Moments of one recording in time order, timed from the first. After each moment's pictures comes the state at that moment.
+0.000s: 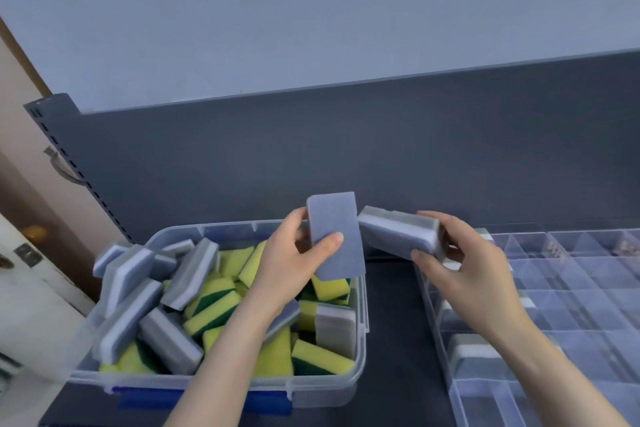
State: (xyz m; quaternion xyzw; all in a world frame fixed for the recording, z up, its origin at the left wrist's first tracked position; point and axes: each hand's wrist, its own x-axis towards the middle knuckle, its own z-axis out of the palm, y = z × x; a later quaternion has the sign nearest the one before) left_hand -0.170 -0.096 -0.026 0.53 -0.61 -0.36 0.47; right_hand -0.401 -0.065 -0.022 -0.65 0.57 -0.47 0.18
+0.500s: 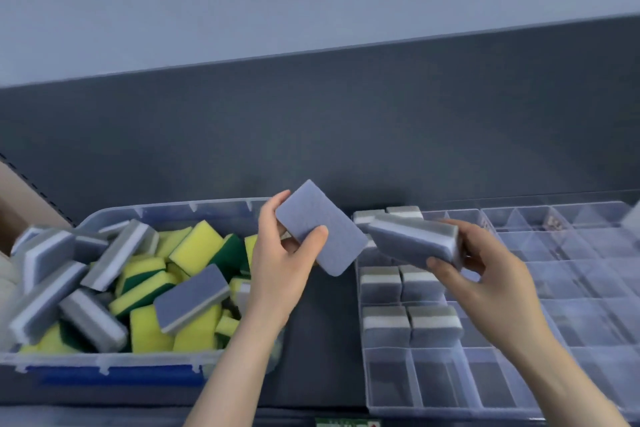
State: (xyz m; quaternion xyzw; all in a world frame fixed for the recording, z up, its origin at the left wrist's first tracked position) left_hand -0.289 -0.069 -0.045 0.53 -0.52 -0.34 0.57; right_hand -0.524 -0.031 -0.039 -0.63 0.58 -0.47 0.22
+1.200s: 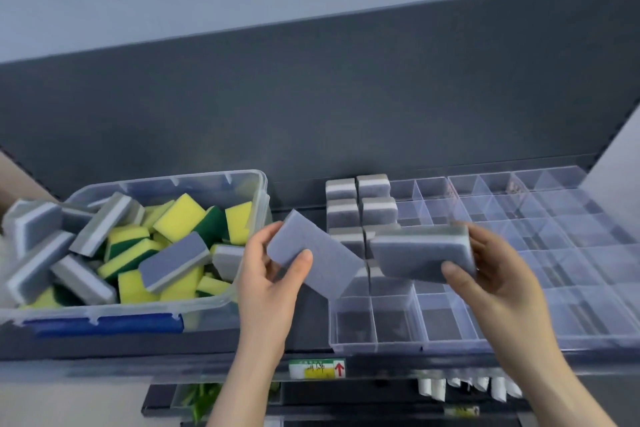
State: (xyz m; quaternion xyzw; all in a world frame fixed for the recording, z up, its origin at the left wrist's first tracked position) left_hand -0.327 0.014 -0.074 0.52 -0.49 -0.36 0.60; right_hand -0.570 0.039 -0.063 -0.53 0.54 -0.56 0.33
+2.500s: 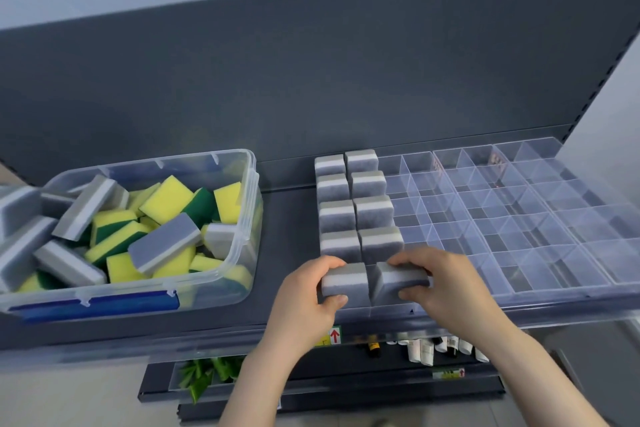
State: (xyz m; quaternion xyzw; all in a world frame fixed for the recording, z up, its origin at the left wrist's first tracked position) left_hand -0.336 0.033 -0.128 0.54 -0.73 -0.30 0.29; right_hand -0.557 0.044 -0.096 -0.69 0.63 -0.24 0.26
